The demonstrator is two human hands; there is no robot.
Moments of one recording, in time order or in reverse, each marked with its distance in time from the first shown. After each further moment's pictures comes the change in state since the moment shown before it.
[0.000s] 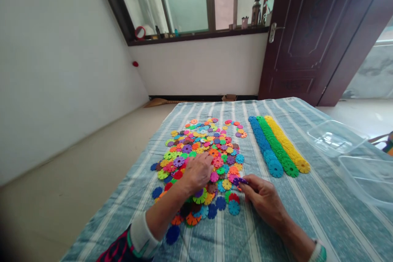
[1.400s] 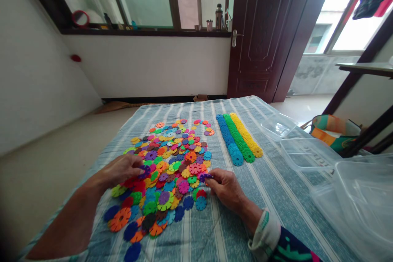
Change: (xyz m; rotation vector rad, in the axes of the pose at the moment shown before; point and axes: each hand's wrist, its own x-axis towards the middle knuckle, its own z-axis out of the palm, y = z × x) left_hand 0.020 -0.118 -0.050 -0.170 -0.178 -0.081; right_hand 0.009 -0.002 0.000 0.080 -0.020 -0.068
